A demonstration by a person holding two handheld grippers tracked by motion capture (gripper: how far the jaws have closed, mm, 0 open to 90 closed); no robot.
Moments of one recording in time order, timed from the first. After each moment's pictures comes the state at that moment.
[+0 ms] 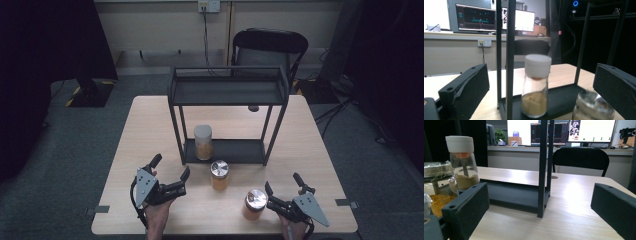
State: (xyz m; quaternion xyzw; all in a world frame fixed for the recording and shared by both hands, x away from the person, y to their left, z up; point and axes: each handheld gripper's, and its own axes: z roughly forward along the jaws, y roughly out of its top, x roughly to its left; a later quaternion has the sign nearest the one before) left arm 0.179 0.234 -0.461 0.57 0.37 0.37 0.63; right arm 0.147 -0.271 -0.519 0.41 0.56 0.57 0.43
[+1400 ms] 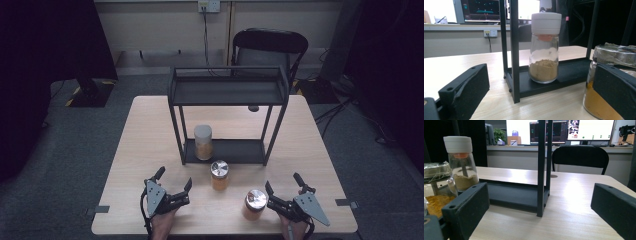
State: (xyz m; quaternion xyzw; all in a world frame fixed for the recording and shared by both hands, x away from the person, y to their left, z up) left arm 0.179 0.225 -0.515 0.59 0.38 0.38 0.60; right arm 0.148 -0.271 -0.518 0.42 0.56 0.57 0.43
